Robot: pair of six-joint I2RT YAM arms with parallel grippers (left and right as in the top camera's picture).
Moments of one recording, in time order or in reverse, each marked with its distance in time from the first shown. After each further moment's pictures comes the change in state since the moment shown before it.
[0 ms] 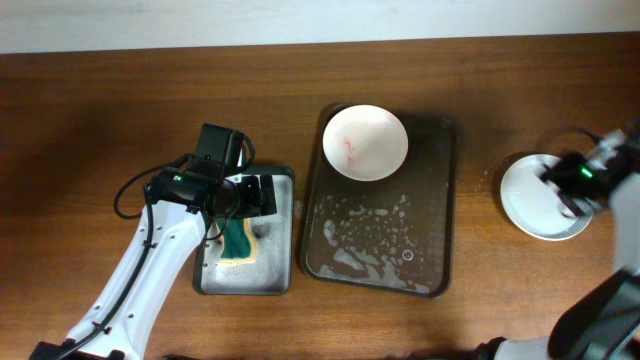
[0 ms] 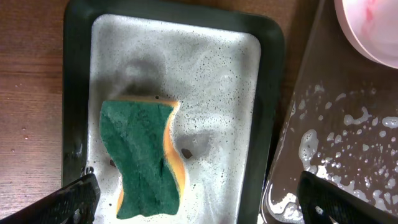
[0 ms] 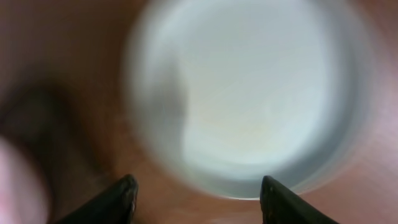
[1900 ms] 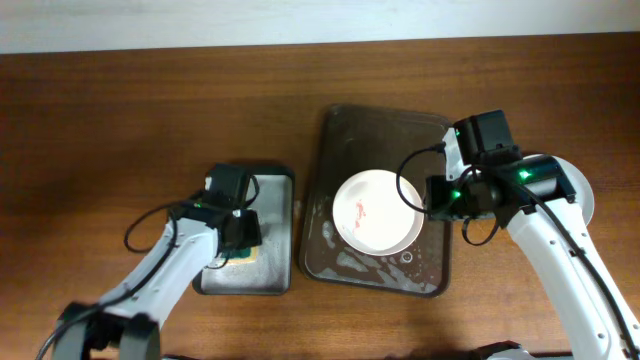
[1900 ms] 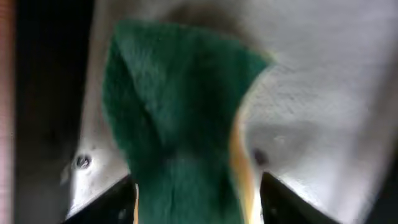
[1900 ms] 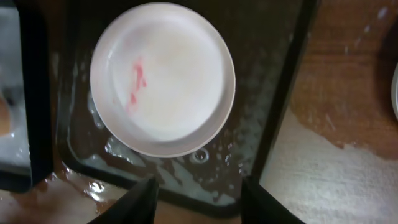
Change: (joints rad) left arm 0.000 0.075 -0.343 0.282 -0.116 -0.091; right arm 0.746 -0.256 0.011 -0.313 0.145 -0.053
